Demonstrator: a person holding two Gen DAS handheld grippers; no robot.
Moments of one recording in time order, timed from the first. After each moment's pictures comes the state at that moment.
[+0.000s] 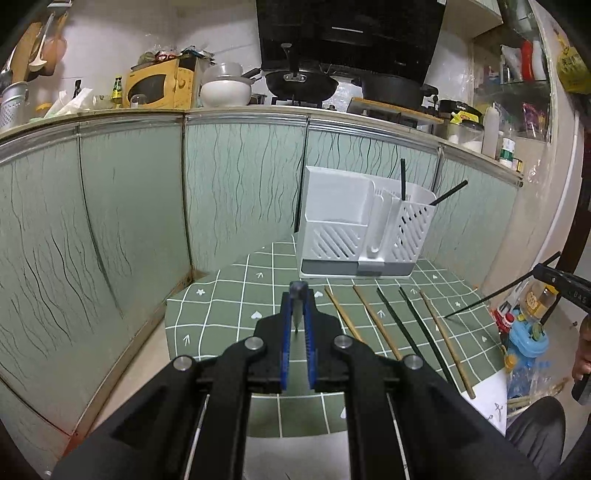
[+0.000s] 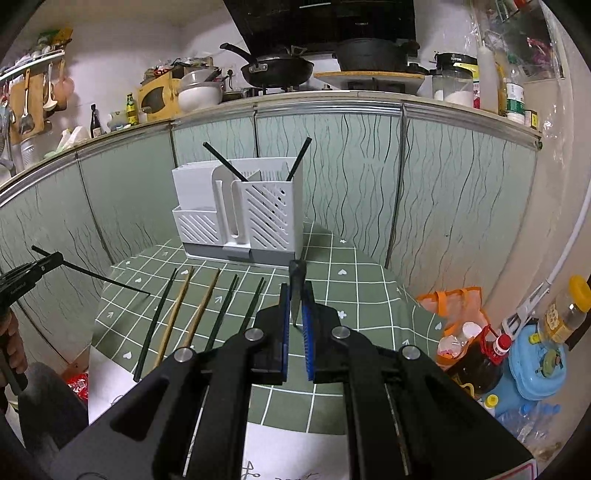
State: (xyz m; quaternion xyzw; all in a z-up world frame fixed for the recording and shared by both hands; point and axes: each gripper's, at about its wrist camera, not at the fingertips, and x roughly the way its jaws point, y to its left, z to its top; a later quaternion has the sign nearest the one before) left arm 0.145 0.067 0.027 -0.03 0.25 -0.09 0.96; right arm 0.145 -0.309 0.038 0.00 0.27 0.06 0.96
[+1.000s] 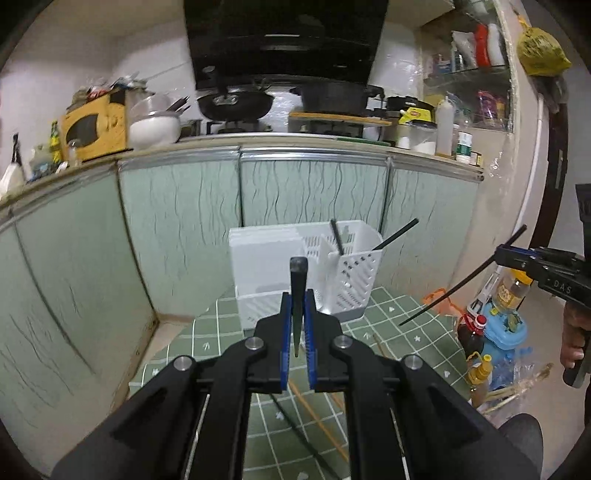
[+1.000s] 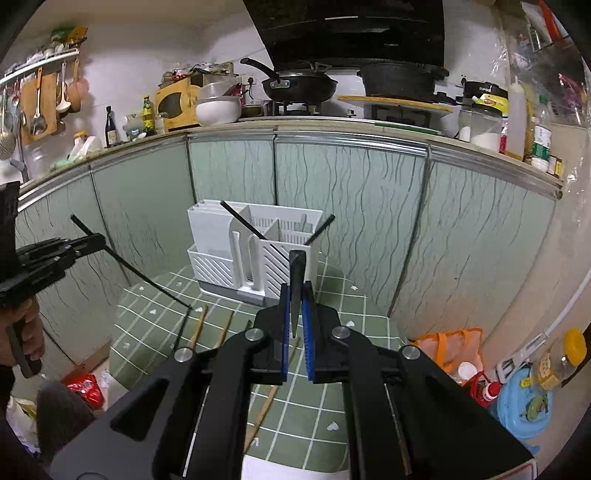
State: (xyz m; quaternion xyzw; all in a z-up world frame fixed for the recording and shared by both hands) left arm 0.205 -0.003 0.110 0.03 0.23 -0.18 0.96; right arm 0.188 -0.295 0.123 -0.02 0.26 0.09 0.96
